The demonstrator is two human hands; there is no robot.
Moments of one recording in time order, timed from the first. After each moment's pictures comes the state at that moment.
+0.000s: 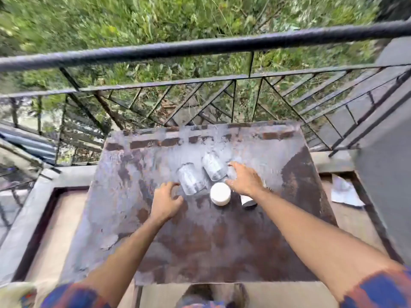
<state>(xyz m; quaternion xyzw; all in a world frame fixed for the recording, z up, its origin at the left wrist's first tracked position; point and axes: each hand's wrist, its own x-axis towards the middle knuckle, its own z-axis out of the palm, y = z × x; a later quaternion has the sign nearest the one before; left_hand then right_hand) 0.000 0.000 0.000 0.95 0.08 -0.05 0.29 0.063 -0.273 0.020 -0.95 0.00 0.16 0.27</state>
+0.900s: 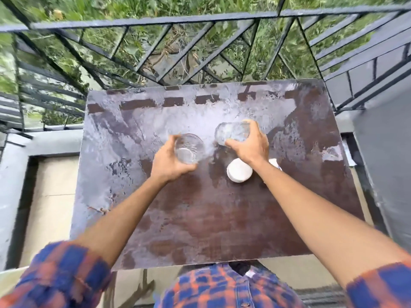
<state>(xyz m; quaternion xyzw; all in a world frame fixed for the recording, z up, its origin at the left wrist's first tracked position) 0.072 0.048 -0.025 0.91 0.00 -0.07 0.41 0.097 -0.206 0.000 -0.90 0.19 0.06 0.38</state>
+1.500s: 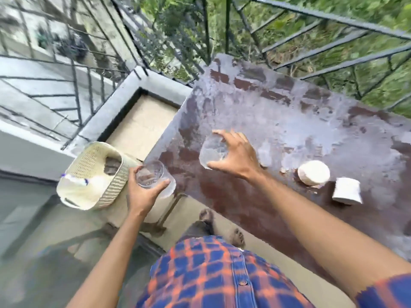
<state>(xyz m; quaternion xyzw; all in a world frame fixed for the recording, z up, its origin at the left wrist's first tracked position) -0.266 0.183 -0.014 0.71 0.47 0.18 0.49 -0.036 -0.015 0.027 -0.87 -0.35 0.14 0.32</state>
